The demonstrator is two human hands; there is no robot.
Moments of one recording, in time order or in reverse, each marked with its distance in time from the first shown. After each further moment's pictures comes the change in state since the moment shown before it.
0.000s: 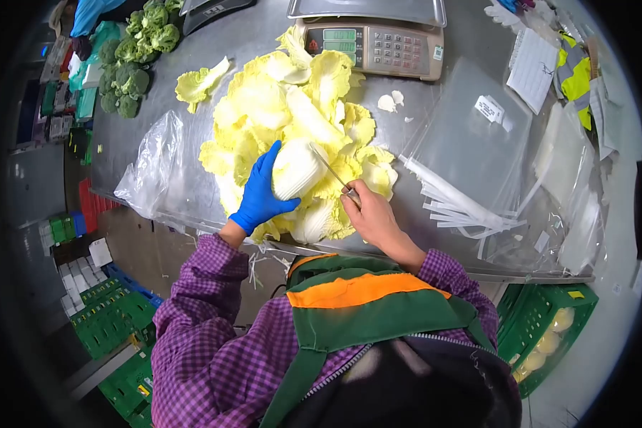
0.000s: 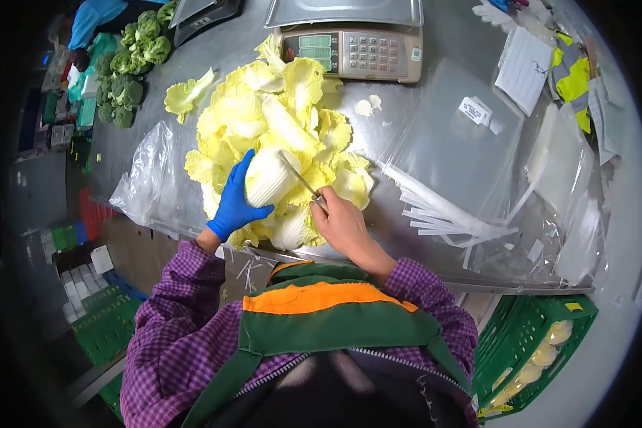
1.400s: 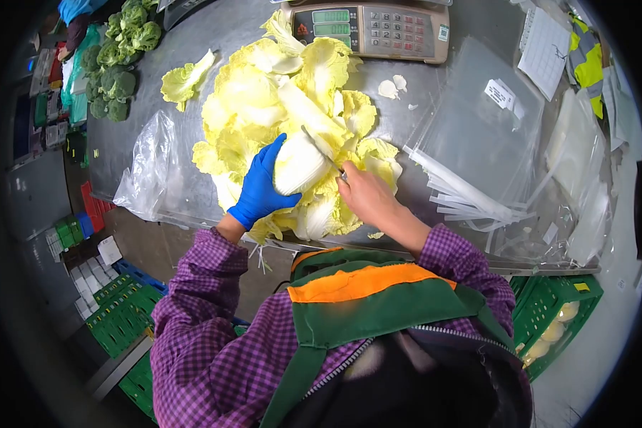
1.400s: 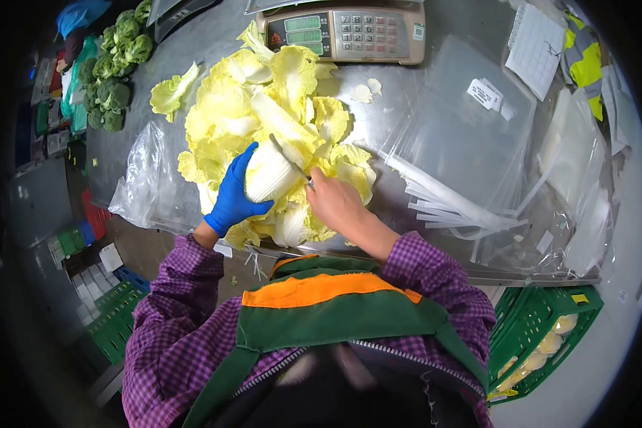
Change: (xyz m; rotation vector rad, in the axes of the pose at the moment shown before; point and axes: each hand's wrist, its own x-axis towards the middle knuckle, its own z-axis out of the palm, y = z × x) left_hand 0.028 -0.010 0.001 -0.021 -0.117 -0.003; right_hand 0.046 -0.002 -0.004 -0.288 -0.262 0.088
